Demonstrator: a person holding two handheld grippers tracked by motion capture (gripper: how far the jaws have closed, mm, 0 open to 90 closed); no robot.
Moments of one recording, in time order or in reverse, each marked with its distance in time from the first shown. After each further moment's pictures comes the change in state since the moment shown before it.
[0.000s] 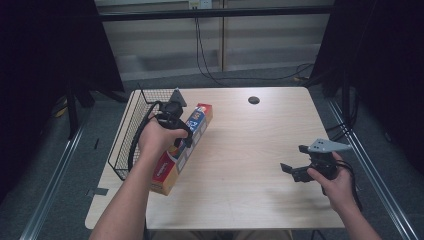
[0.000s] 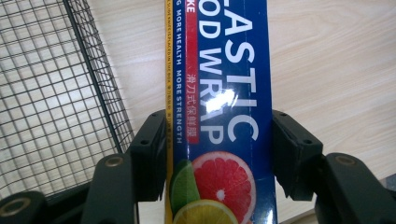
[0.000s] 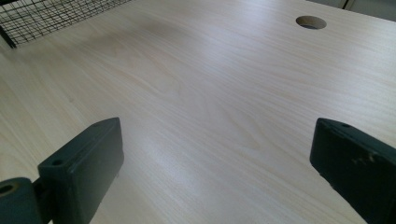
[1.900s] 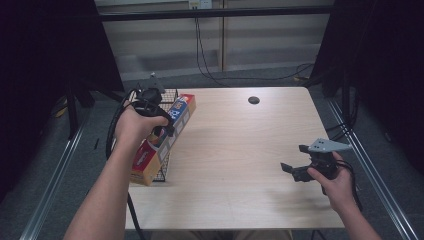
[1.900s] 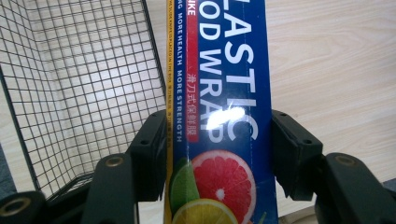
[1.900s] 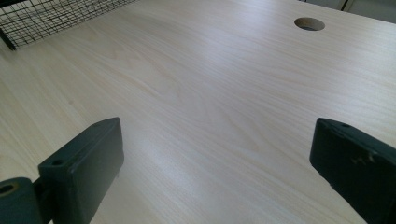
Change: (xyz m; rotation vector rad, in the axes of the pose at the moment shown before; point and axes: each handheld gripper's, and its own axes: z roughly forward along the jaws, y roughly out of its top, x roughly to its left) left arm 0.034 -0.003 -0.048 -0.051 0.029 -0.075; right arm 0.000 0.001 -0.001 -0.005 -0.002 0.005
